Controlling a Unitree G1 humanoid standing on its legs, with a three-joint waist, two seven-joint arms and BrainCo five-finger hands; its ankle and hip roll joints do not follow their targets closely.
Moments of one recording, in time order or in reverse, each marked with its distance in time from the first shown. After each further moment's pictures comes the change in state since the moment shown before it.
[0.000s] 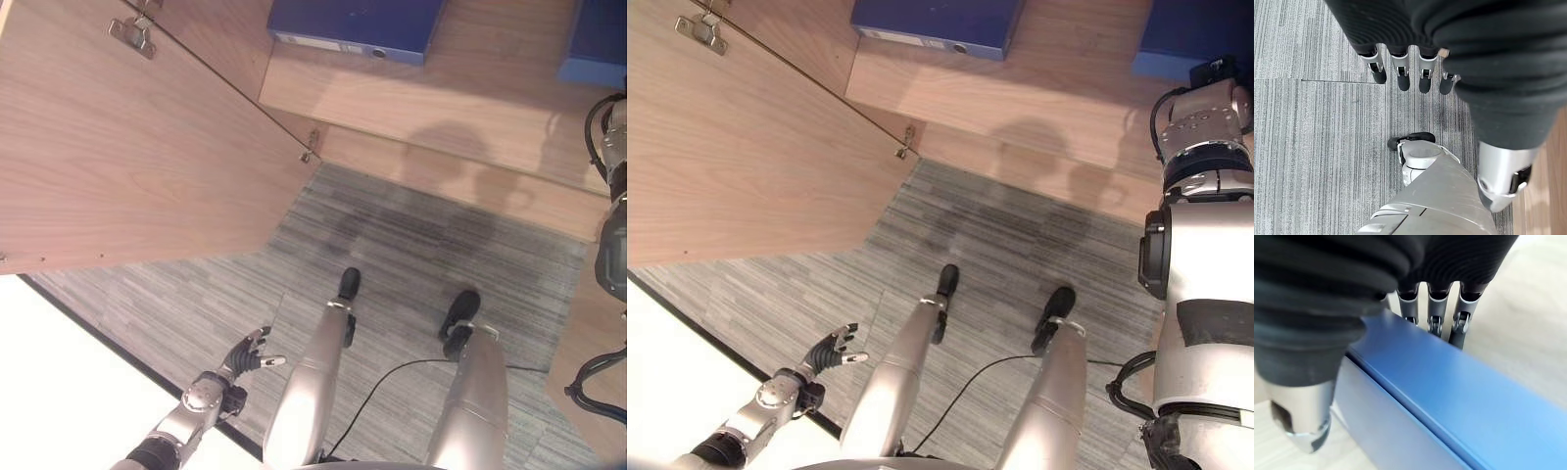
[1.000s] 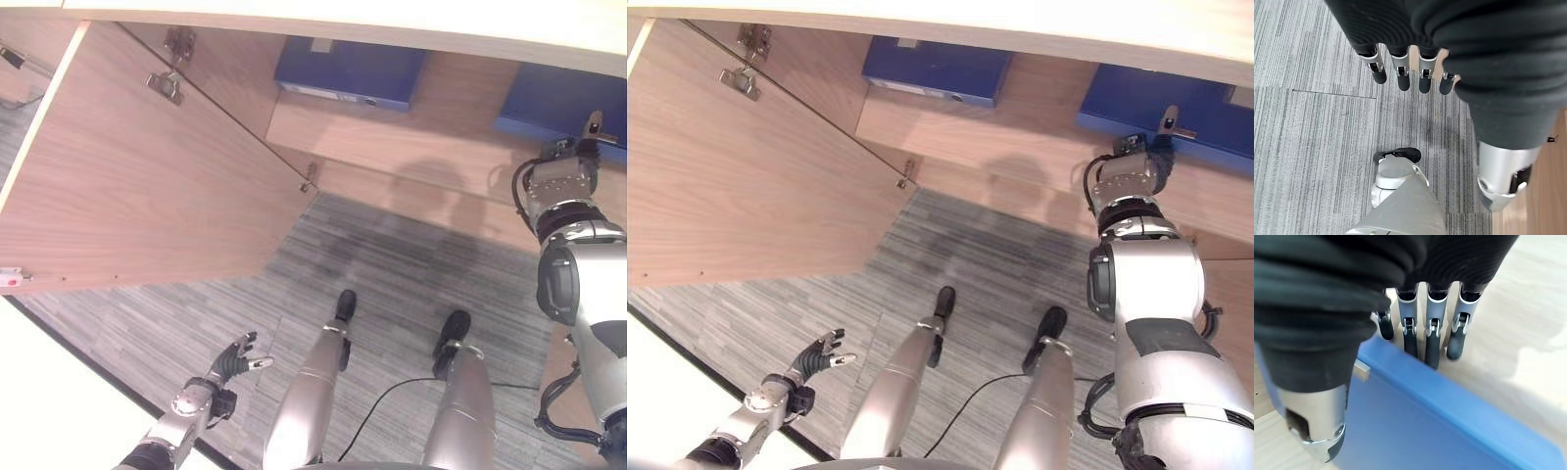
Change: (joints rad) left arm 0.021 -0.010 0.069 0.070 -0.040 0.011 -0.017; right arm 0.218 0.198 -0.172 -0.007 0.086 -0.043 0.065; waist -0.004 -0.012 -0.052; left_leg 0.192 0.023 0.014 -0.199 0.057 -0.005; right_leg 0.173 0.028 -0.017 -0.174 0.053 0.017
